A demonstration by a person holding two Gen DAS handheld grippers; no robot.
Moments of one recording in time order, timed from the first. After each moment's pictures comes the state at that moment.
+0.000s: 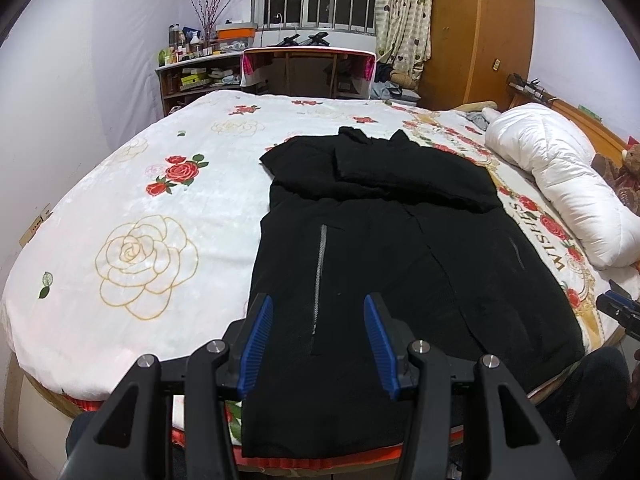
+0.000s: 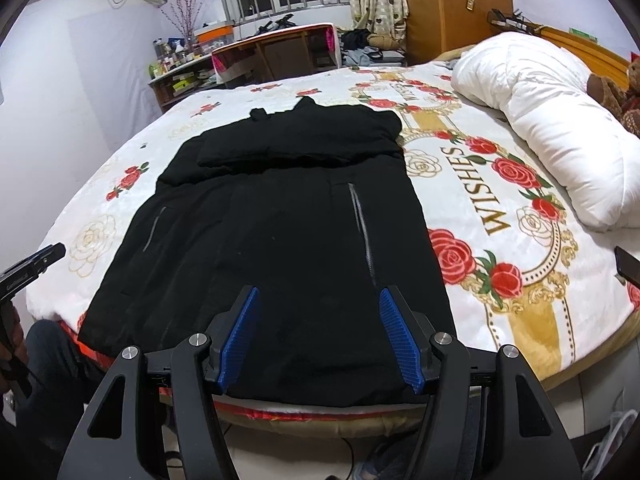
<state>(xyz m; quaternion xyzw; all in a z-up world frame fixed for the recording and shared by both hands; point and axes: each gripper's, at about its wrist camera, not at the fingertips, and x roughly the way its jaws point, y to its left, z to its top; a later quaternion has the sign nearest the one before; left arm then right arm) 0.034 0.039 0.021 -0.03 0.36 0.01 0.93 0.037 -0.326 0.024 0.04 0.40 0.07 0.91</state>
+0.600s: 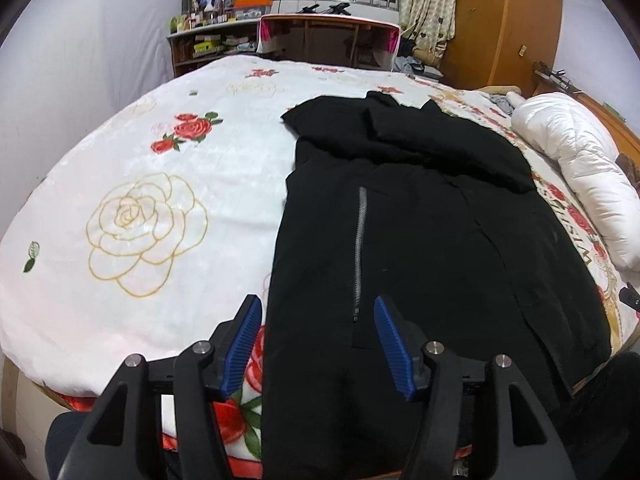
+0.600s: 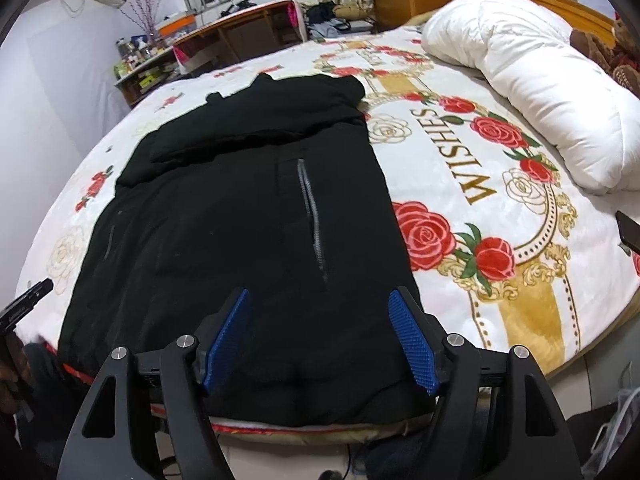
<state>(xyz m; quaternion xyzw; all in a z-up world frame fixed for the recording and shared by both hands) 0.063 0.071 -0.030 -0.05 0.41 0.03 0.91 0.075 -0.365 -0.010 0.08 0.45 0.04 0.89</state>
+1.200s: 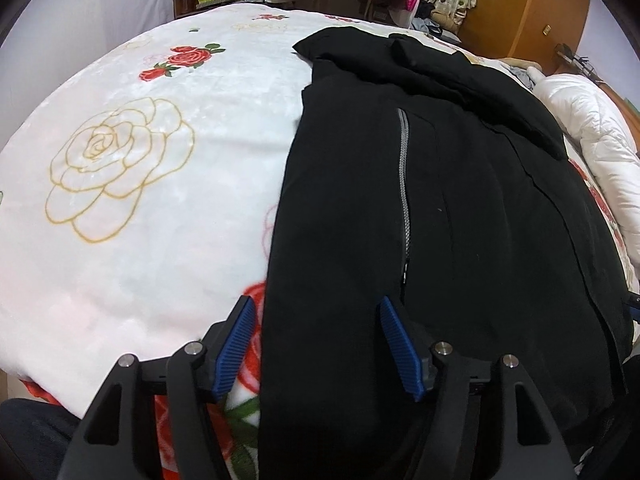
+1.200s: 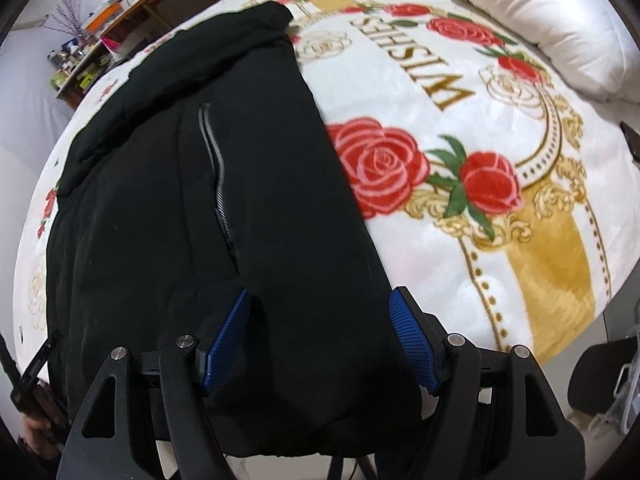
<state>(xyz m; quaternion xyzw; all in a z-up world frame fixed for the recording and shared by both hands) 0.085 0.081 -0.101 -0.07 0.48 0.03 0.87 0.109 -0.404 -0.075 0.16 0.55 -0.02 0.82</state>
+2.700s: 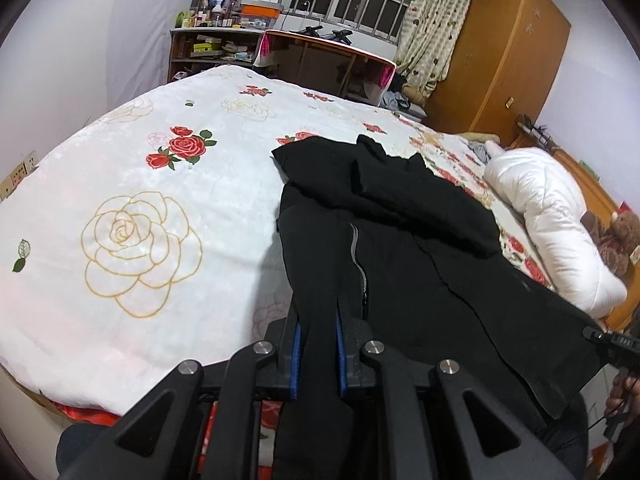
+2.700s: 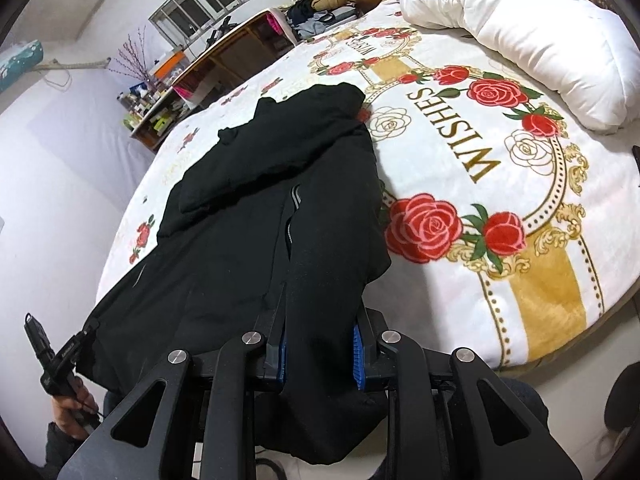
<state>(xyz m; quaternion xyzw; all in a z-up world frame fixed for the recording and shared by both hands) 0.068 0.112 0.023 -0.14 0.37 -0.02 0.92 0.076 -0.413 0.032 0.23 0.45 0.08 0.86</state>
